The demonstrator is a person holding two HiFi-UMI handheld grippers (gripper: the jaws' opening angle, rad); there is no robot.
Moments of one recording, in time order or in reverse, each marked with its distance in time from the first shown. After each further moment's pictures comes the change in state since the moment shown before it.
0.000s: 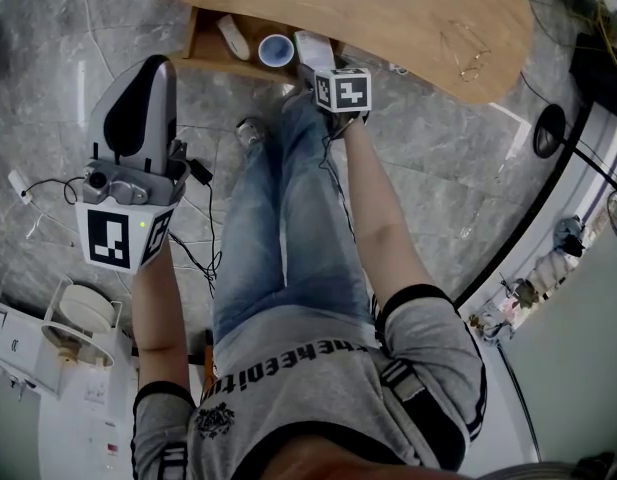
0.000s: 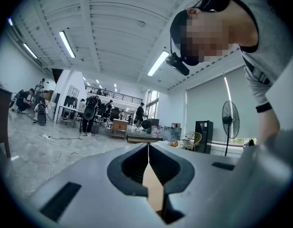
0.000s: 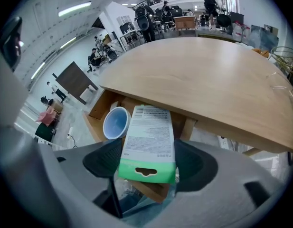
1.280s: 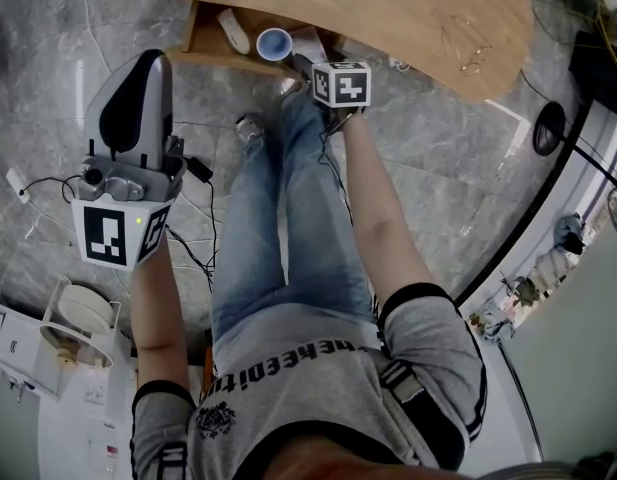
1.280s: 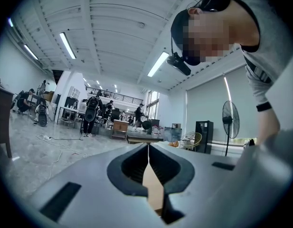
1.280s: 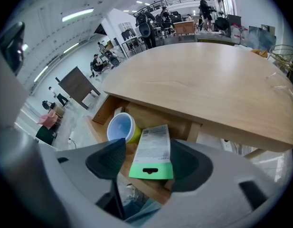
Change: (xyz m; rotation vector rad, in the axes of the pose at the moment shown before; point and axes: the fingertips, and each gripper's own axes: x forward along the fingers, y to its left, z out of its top) left arm -0.018 0.001 -0.004 0.007 0.000 0.001; right arm -0.002 0.015 0.012 0.008 -0.082 0.024
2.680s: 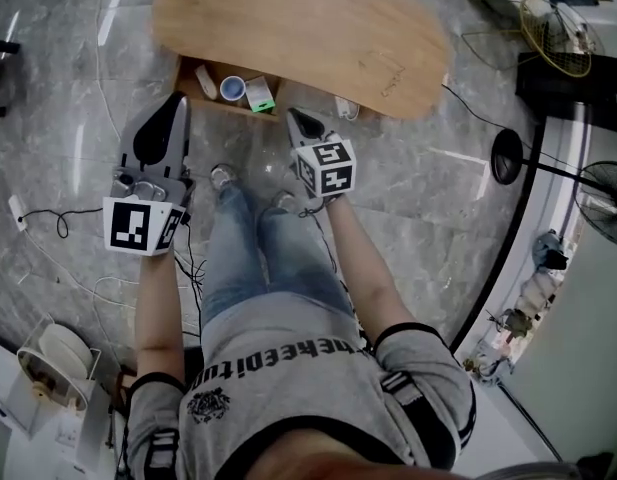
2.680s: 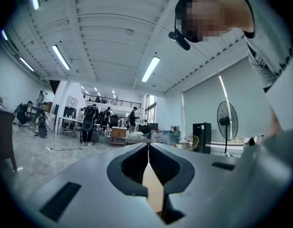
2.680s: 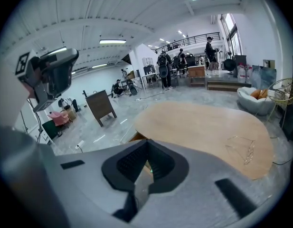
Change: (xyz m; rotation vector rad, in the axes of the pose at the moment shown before) left arm -0.040 -0.140 0.113 0.056 -0.048 0.030; right arm -0.281 0.051 0.031 -0.212 -0.414 0.063
